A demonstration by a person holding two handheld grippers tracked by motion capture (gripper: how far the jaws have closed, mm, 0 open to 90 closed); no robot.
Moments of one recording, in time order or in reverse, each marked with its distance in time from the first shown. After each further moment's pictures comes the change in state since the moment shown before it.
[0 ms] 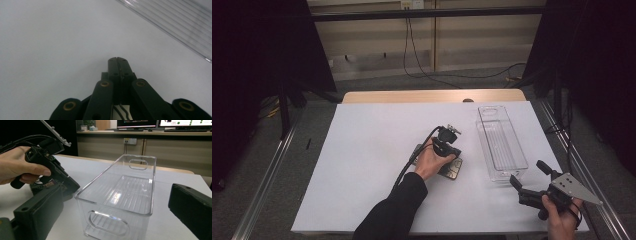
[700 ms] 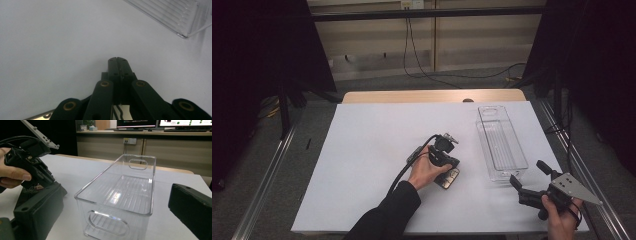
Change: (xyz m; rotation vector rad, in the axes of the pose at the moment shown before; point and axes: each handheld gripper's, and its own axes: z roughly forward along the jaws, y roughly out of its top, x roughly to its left) left arm -0.016 -0.022 -0.014 0.020 -0.056 0.033; right arm 0.000 0.000 0.000 0.001 -0.002 -0.003
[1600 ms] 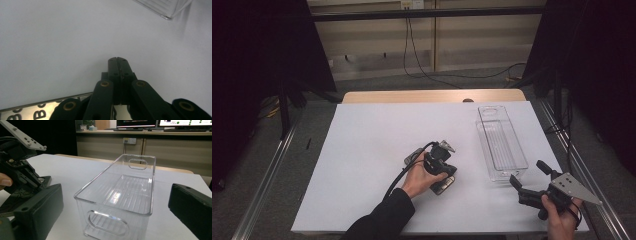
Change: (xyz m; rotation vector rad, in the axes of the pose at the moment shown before) left arm -0.014 -0.021 -0.012 -0.006 -0.014 0.040; right arm 0.000 0.000 0.000 0.002 -0.001 0.001
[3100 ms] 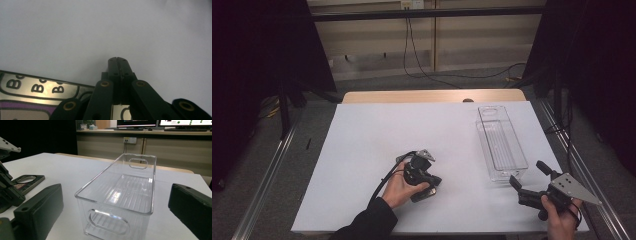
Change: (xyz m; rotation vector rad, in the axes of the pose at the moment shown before) left arm 0.005 -0.049 -0.039 0.004 -0.088 -0.055; right arm 0.001 0.000 0.000 0.004 0.002 -0.005
